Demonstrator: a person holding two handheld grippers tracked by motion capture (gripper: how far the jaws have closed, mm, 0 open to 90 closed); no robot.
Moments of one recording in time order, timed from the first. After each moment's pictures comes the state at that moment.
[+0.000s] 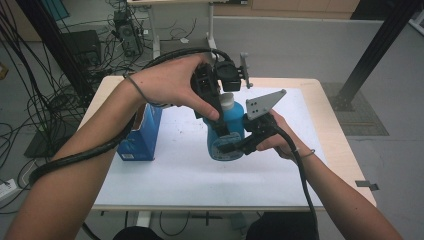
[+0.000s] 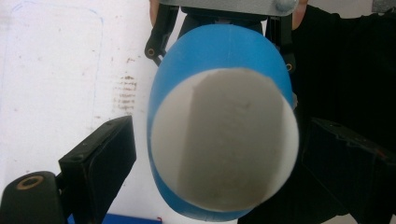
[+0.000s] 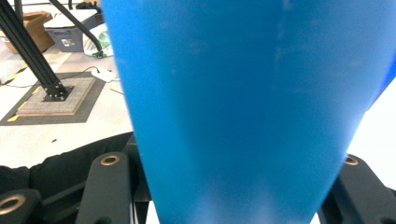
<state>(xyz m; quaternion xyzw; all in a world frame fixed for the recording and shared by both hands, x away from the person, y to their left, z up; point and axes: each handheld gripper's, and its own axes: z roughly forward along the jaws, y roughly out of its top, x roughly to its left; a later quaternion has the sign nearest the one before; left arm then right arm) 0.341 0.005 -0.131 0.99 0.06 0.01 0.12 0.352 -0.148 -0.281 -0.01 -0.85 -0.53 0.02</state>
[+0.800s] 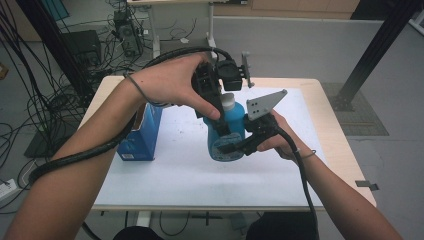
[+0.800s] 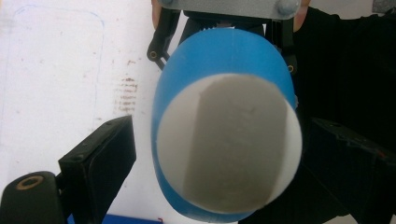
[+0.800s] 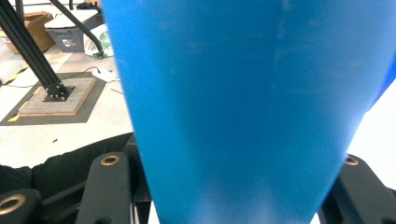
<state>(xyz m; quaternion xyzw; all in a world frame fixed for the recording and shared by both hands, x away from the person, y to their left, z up) 0.339 0.003 -0.128 0.99 0.06 0.02 0.13 0.350 -0.149 -0.279 -0.01 -0.85 -0.53 0.02</state>
